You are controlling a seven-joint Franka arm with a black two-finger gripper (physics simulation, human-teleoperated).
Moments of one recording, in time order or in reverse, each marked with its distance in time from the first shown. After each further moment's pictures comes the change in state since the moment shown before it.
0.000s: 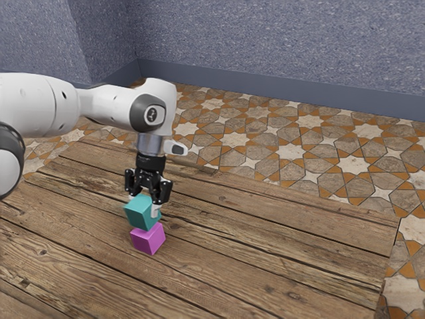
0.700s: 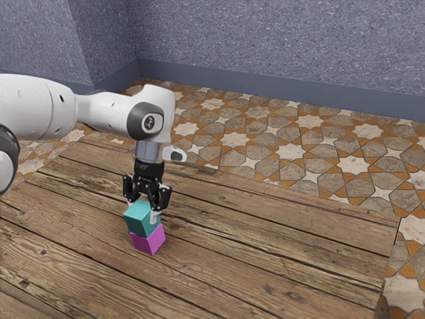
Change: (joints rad) arm -0.003 -0.033 0.001 -0.083 0.004 0.066 -0.035
